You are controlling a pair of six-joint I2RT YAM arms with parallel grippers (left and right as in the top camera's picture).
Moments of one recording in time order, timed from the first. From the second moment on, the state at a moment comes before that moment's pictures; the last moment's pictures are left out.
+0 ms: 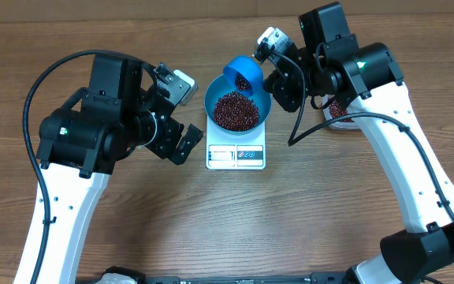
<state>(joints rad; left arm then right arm) -0.26 1.36 1.59 -1.23 0.29 0.29 0.37 1.73 1.85 -1.13 -0.30 -0.45</state>
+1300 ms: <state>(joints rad) -0.26 1.36 1.59 -1.23 0.29 0.29 -0.65 1.73 1.76 -1.37 -1.08 -0.08</state>
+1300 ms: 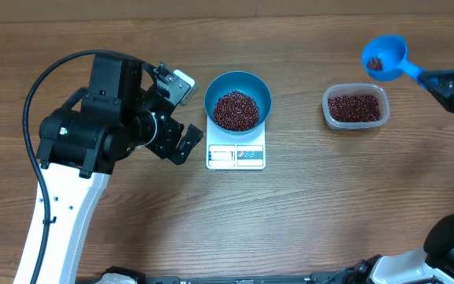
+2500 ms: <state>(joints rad) -0.26 1.36 1.59 -1.23 0.29 0.29 0.09 1.73 1.76 -1.28 0.35 0.18</state>
